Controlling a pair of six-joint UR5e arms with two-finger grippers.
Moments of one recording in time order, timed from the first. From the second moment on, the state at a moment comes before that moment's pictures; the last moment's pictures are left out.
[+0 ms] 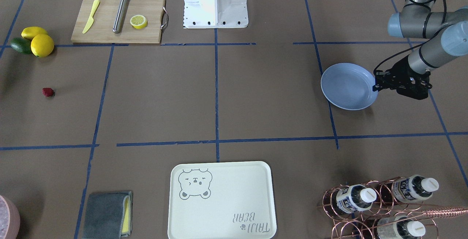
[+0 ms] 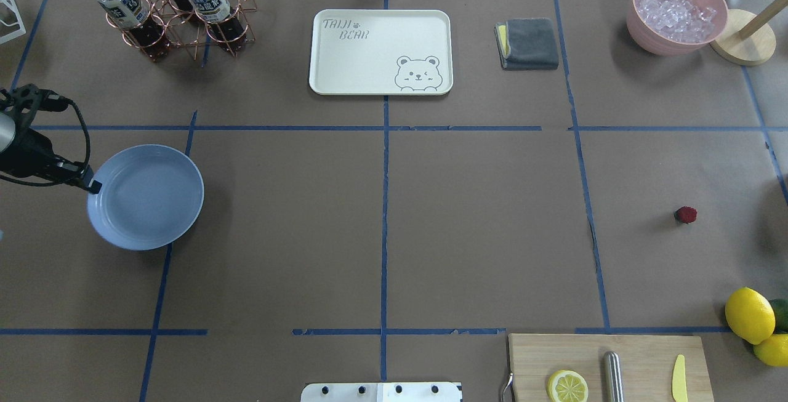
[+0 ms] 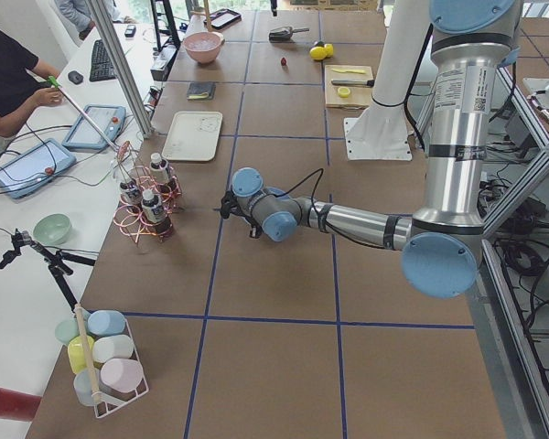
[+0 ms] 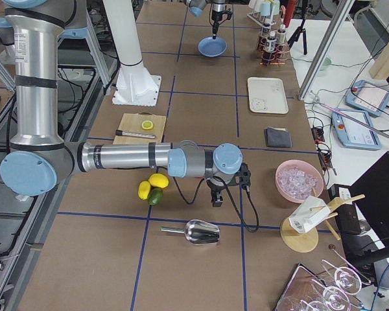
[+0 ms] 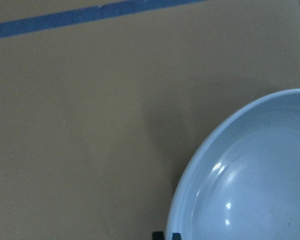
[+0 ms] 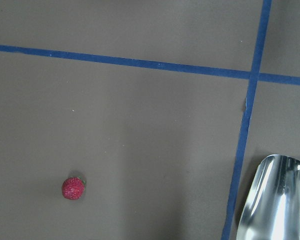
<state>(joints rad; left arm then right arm) -0.98 -1.63 -1.65 -2.15 -2.40 -0.74 1.48 -1.63 1.69 -1.62 2.52 -0.06</state>
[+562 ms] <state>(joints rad) -0.78 -1.92 -1.67 -2.15 -2.40 -1.24 1.48 -1.63 1.69 -1.58 2.57 -0.06</state>
